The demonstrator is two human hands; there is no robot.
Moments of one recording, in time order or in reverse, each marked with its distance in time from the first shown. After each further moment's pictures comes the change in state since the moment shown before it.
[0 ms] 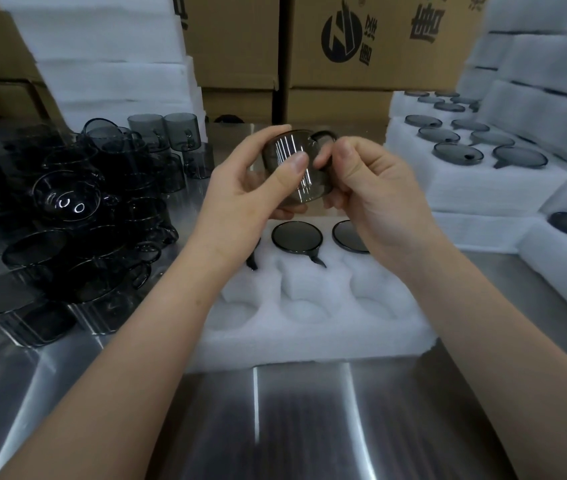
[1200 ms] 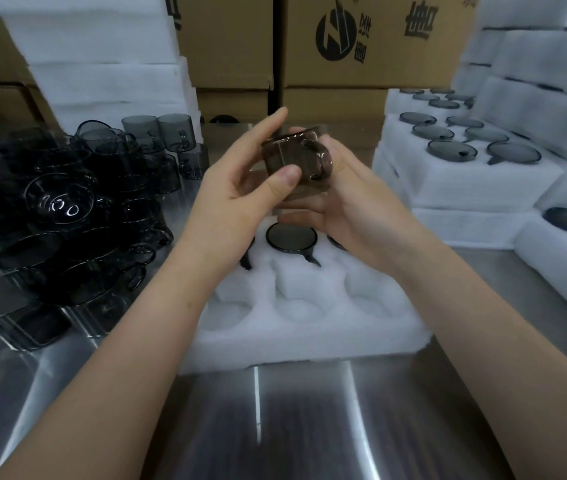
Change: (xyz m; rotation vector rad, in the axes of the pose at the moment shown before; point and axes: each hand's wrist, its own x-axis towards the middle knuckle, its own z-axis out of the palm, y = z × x) left_hand -0.001 -0.002 -0.004 0.130 -0.082 0.143; right_hand 0.002 0.004 0.003 0.184 -0.103 0.269
